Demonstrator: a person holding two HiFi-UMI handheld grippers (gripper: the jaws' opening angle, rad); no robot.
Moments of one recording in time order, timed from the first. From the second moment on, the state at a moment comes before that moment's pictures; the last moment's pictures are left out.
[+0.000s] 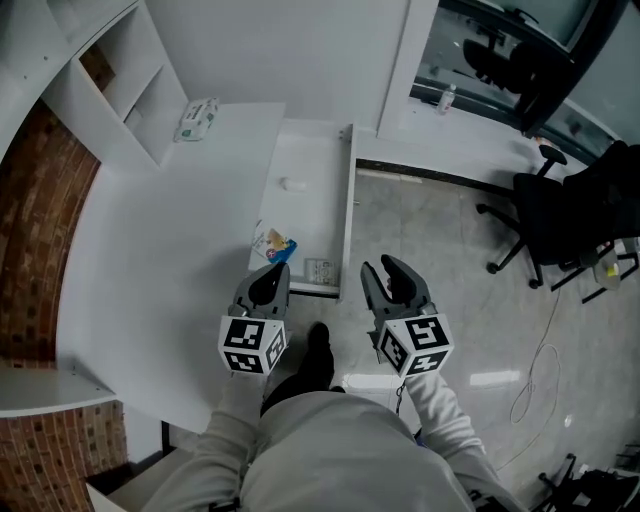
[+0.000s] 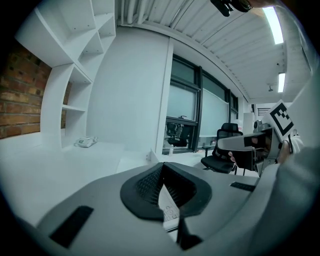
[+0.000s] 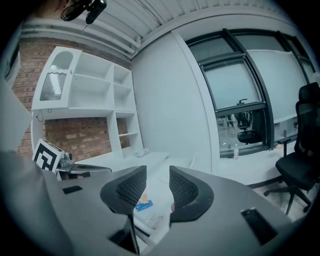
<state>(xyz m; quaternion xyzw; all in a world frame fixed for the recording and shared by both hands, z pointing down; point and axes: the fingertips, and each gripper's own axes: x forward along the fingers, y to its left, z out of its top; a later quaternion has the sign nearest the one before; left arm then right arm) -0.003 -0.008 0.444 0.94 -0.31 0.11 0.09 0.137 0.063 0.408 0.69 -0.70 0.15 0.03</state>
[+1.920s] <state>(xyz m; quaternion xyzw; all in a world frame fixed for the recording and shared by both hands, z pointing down) 0.007 -0.210 0.473 0.87 -0.45 0.10 0.16 0.138 -0.248 0.514 0.47 -0.83 0.15 0.26</state>
